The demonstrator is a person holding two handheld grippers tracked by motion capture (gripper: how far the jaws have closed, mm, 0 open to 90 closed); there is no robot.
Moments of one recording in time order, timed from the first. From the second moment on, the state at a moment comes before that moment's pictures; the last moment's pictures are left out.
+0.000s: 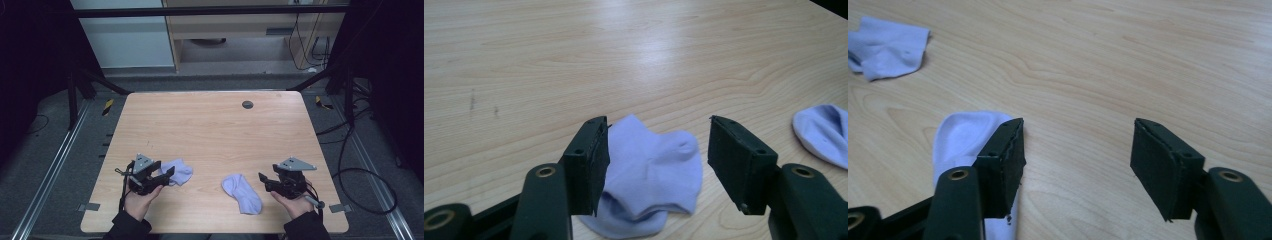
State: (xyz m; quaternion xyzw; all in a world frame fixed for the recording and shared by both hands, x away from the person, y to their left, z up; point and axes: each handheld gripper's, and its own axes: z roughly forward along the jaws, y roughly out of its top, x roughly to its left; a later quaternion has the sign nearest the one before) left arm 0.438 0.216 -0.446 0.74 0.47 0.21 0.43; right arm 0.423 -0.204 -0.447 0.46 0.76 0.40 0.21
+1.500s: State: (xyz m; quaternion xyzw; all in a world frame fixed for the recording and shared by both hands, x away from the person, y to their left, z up) left arm 0.438 0.099 -0.468 0.80 0.40 0.17 0.41; right arm 0.384 -0.161 -0.470 0.40 0.82 0.39 0.13
